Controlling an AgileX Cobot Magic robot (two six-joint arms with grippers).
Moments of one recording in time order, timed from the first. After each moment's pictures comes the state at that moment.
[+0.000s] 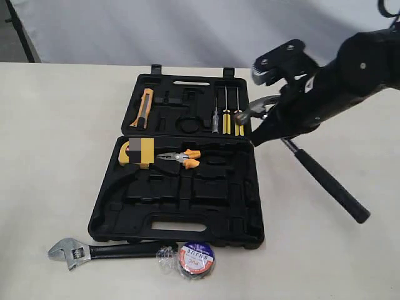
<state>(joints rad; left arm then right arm) -0.40 1.30 -0.96 0.82 0.66 -0.60 0.27 1.67 -1.03 0.01 0.45 -0.30</state>
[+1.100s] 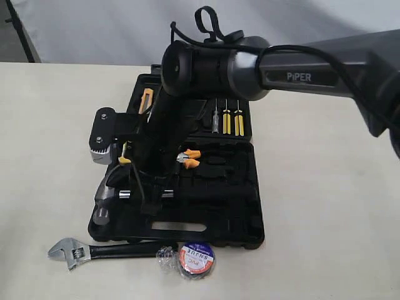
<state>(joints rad) -0.40 1.30 -0.96 0.82 0.66 -0.60 0.64 2.13 -1.59 0.47 0.95 -1.13</state>
